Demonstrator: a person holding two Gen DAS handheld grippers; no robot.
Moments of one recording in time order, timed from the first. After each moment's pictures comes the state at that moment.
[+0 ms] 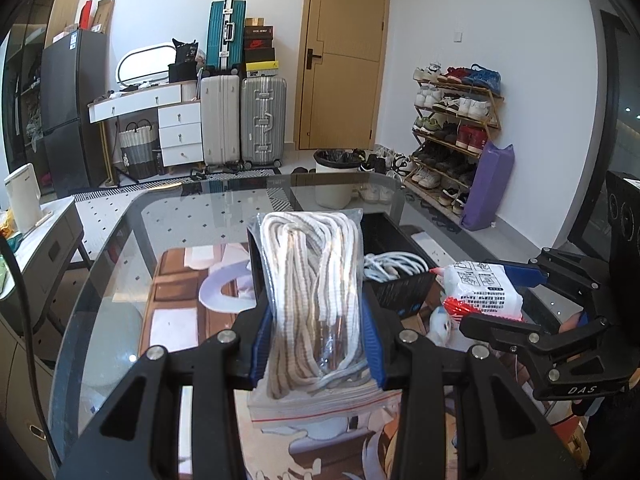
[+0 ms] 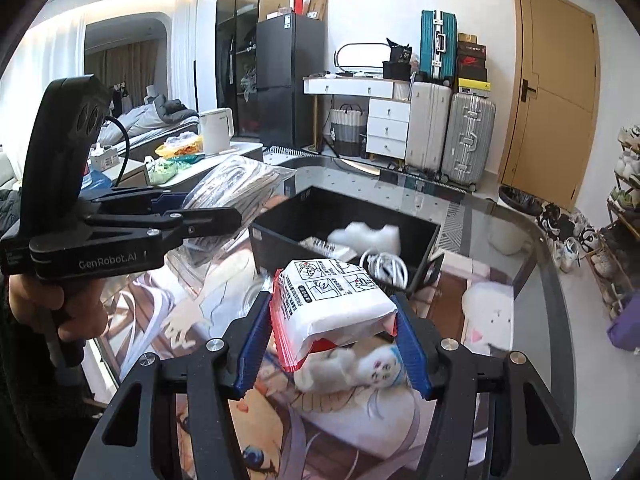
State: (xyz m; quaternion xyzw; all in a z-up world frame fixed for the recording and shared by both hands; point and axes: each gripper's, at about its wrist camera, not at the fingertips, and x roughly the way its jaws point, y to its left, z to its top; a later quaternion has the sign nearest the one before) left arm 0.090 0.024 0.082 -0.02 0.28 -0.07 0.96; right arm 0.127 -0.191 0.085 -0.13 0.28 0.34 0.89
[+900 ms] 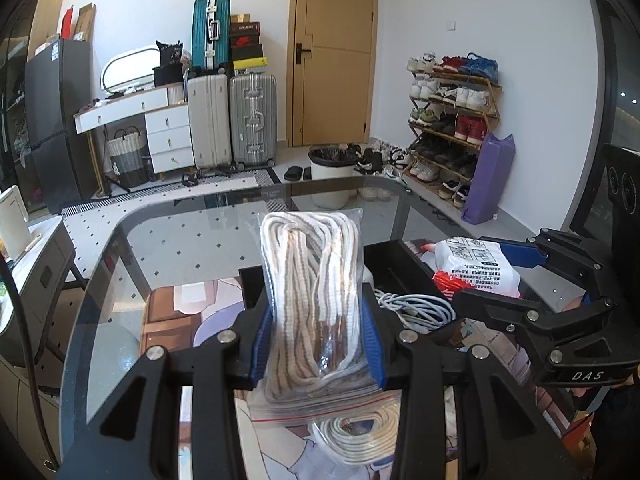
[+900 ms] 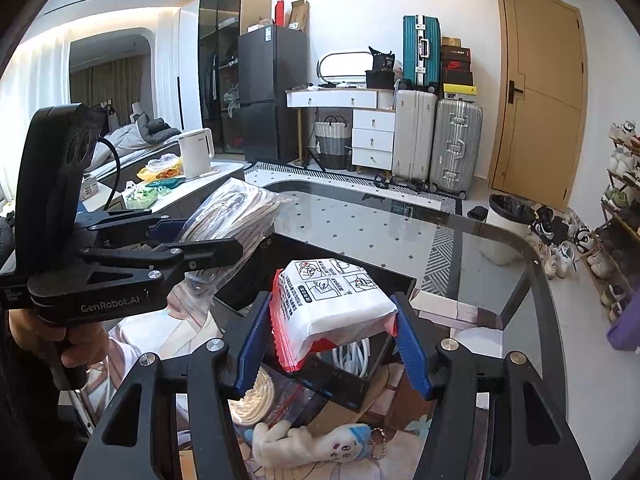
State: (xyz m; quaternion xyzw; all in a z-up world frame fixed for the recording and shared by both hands) left arm 0.159 0.025 0.089 0.00 0.30 -0.08 0.95; right arm 0.190 -0.181 0.101 -0.10 0.27 0.32 0.90
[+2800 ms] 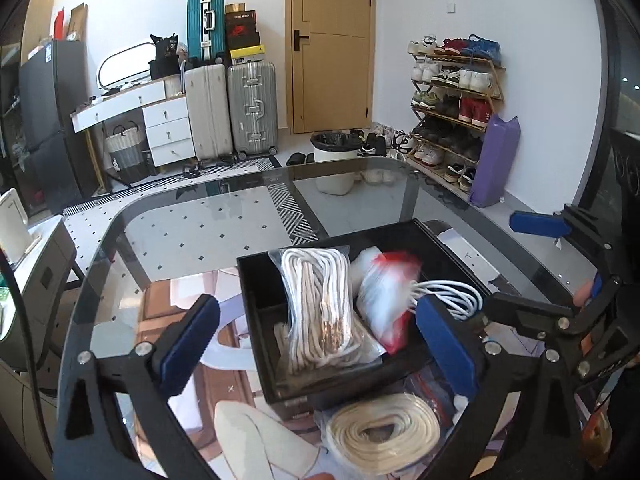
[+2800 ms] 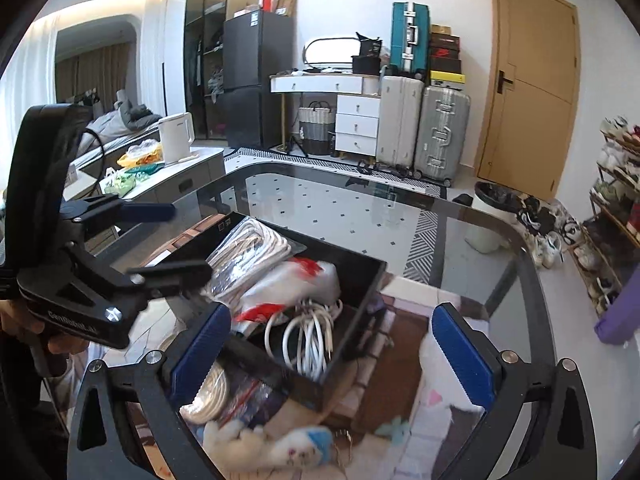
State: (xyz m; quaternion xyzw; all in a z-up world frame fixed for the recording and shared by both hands) left arm 0.168 0.015 0.074 0.02 0.31 -0.08 0.95; right arm 0.215 -0.197 0.079 -0.11 0.29 0.29 0.90
